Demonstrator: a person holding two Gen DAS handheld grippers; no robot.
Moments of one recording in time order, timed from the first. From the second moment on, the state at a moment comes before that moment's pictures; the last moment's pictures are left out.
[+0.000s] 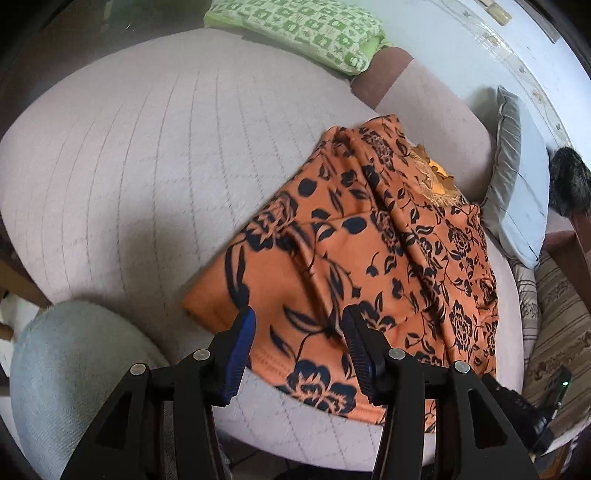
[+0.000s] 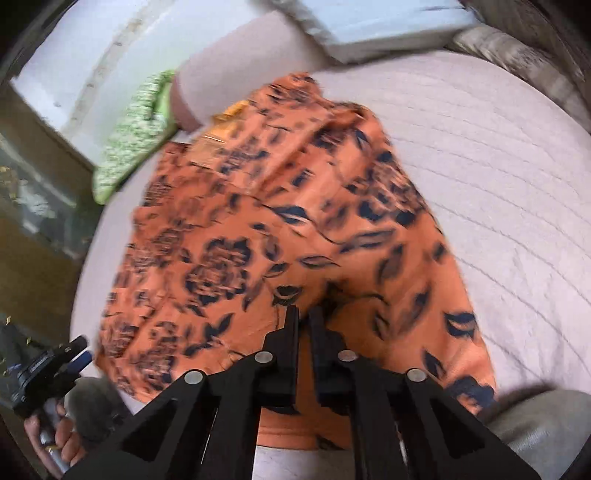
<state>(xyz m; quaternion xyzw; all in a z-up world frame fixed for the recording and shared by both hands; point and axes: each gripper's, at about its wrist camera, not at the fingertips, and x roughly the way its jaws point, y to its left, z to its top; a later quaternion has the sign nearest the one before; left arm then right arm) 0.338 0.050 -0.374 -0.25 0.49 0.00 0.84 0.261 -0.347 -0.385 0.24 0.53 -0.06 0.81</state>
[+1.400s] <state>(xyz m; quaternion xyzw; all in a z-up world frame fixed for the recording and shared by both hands) 0.463 -0.001 -0.250 -0.20 0.43 -0.08 0.87 0.367 -0.336 -0.228 0.22 0.46 0.00 0.86</state>
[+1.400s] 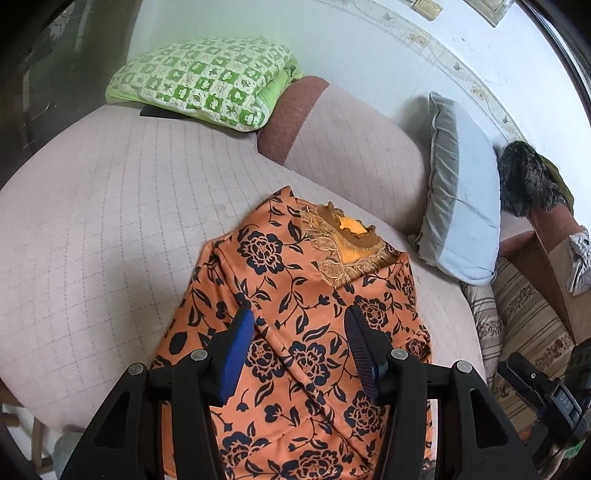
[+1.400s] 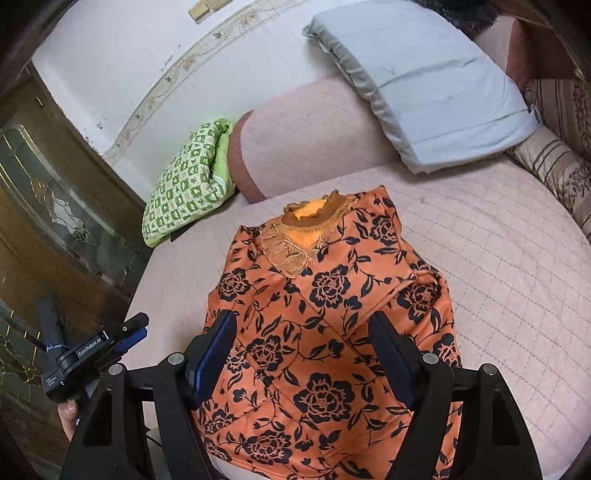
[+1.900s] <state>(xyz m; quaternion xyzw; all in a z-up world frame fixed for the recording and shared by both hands) 0.432 -0.001 -0.223 -0.18 0.42 -0.10 0.88 0.348 -0.330 -0.202 0.23 0.46 0.01 0.86</state>
